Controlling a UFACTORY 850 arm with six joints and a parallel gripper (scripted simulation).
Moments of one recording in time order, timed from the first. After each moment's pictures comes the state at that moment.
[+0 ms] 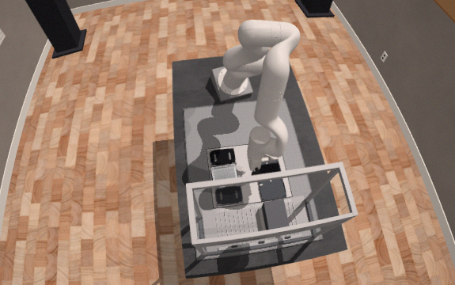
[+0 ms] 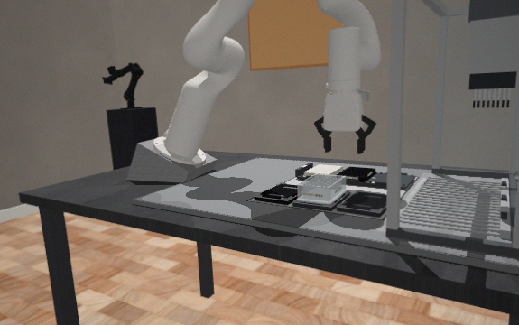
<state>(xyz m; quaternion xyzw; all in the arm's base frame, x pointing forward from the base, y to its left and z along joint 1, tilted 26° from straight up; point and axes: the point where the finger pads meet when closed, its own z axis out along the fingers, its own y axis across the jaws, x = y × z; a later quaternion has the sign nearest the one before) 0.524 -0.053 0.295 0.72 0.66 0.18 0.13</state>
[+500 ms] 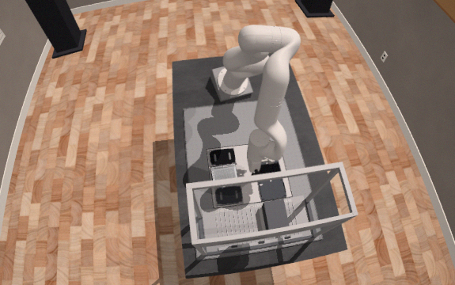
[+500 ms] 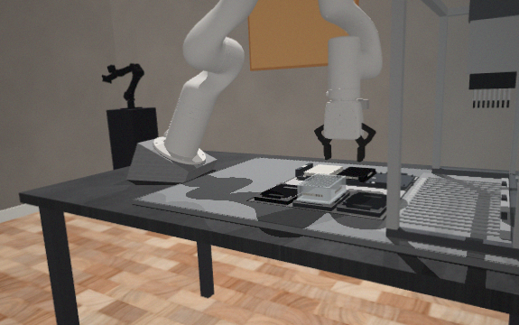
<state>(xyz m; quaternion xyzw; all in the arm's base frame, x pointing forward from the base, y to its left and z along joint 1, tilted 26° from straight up) 0.534 -0.052 0.275 0.72 0.66 0.18 0.13</state>
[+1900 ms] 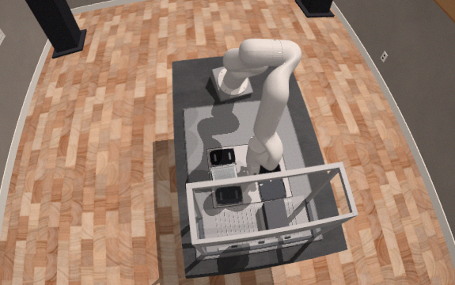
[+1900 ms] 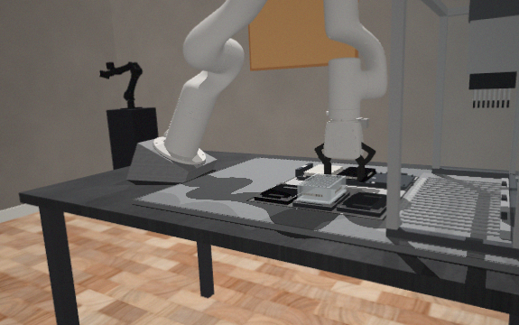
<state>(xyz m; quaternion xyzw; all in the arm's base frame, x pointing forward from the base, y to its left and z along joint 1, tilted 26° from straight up) 0.557 -0.050 0.228 0.72 0.66 0.18 0.13</state>
